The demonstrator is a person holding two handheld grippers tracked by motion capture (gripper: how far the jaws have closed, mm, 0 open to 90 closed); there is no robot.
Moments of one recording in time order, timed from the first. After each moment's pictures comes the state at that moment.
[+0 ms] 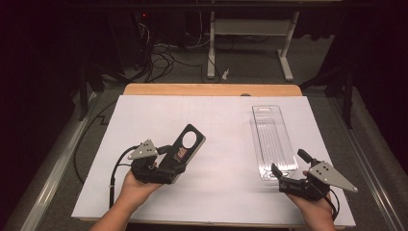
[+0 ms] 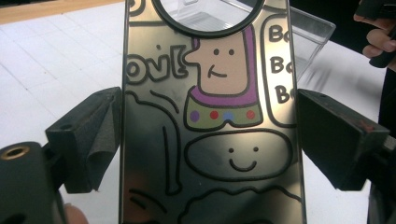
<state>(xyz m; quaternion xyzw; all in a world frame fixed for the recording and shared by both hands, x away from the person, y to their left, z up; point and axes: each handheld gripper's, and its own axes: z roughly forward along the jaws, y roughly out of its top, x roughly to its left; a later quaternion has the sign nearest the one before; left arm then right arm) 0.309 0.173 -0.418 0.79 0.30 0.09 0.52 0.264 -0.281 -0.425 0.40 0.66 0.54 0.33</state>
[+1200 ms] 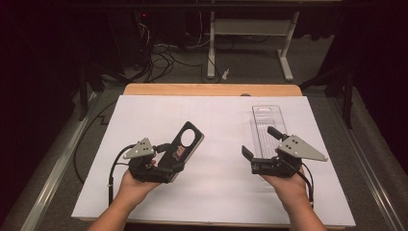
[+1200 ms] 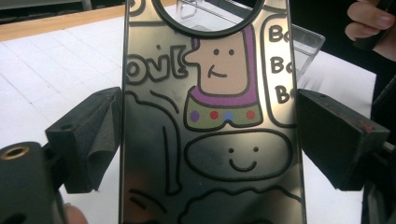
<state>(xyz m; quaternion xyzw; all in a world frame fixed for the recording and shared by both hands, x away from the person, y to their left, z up) 0.309 0.177 -0.413 0.79 0.29 0.09 0.53 0.299 -0.207 -0.373 0.32 0.69 0.57 0.29</state>
